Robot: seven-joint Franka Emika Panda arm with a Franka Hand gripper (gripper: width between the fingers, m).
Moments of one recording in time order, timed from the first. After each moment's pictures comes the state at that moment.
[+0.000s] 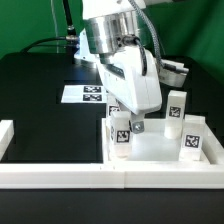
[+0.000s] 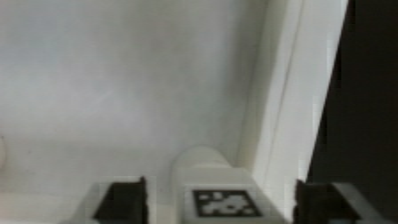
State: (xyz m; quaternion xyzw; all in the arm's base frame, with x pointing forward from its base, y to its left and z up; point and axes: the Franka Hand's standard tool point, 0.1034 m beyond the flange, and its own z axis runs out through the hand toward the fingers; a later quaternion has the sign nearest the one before) arm 0.658 -0.010 0.075 -0.76 0.64 -0.01 0.12
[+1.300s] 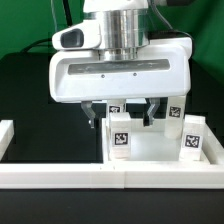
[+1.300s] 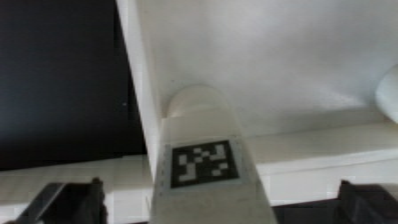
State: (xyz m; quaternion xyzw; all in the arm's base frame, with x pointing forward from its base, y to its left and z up) arm 0.659 -0.024 0.077 -0.99 0.06 -0.07 0.04
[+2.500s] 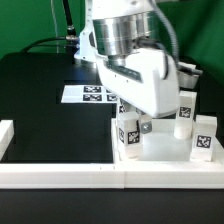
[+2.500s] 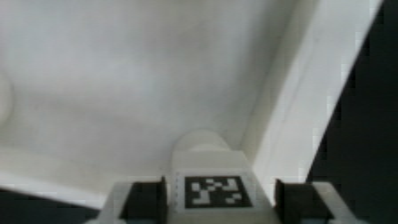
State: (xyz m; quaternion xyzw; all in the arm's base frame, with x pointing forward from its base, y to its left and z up) arm 0.661 0.001 0.075 -0.79 0.61 0.01 0.11
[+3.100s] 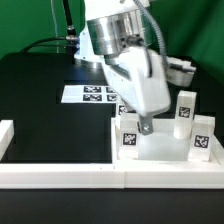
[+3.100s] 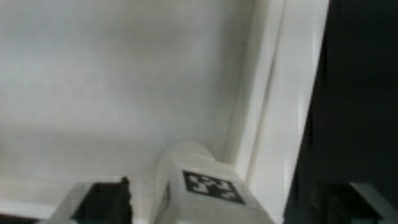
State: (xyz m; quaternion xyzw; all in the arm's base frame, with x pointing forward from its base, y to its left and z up) arm 0.666 0.000 0.078 -0.78 0.61 0.01 0.13
